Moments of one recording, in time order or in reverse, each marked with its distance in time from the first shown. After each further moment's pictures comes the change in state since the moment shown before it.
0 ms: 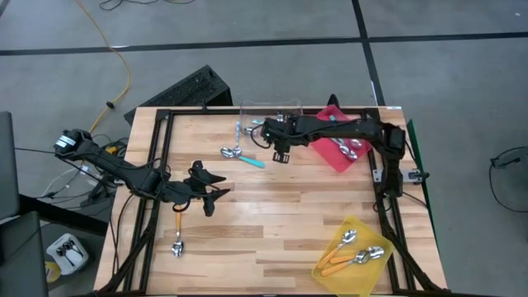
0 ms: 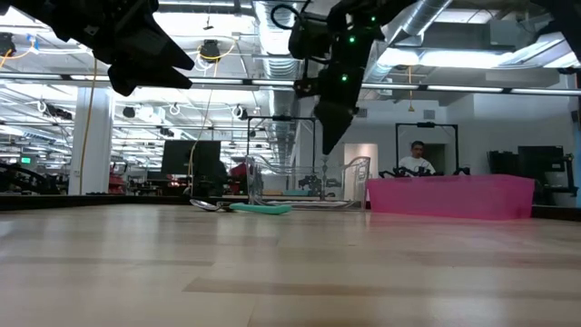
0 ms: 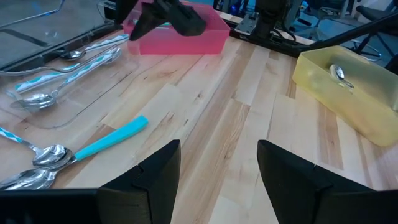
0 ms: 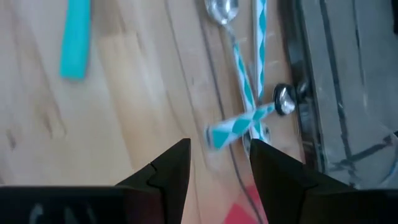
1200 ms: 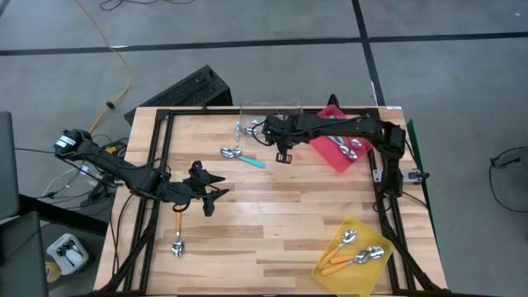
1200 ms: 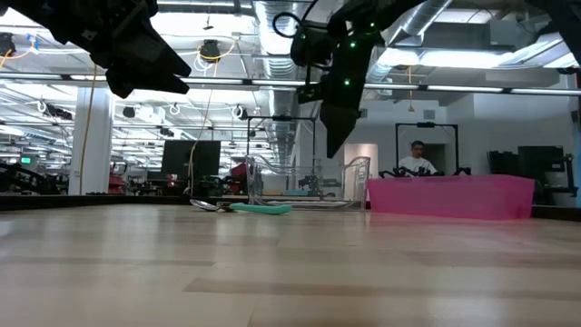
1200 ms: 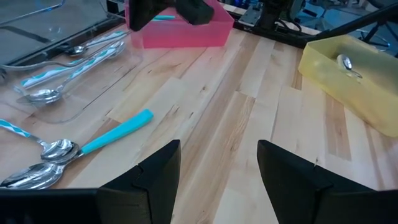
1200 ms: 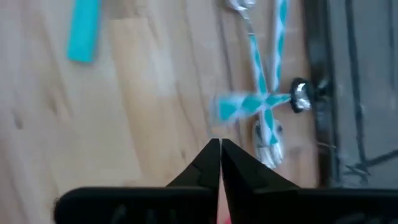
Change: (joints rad) left arm 0.000 0.000 0.000 -0.037 0.000 0.000; right arm -0.024 0.002 -0.002 -0.030 -0.083 -0.061
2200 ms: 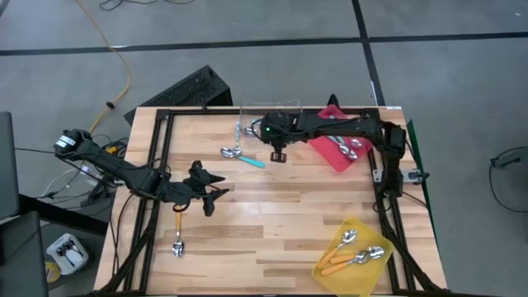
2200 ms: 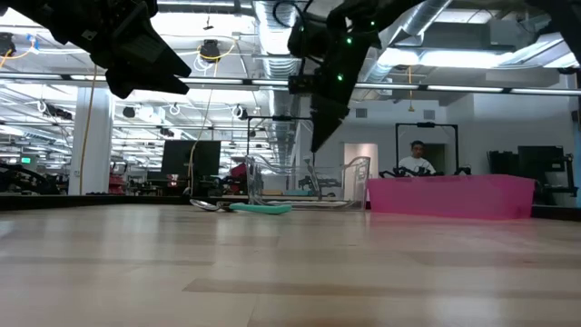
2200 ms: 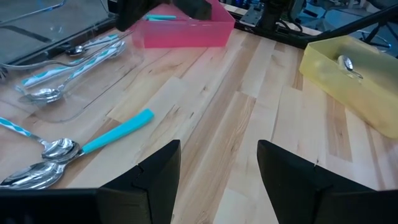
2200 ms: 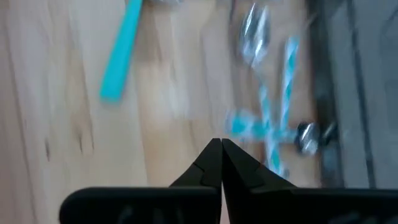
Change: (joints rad) left arm 0.000 0.000 0.000 -0.002 -0.003 -0.005; right arm 0.000 -0.002 0.003 0.134 -0.078 -0.079
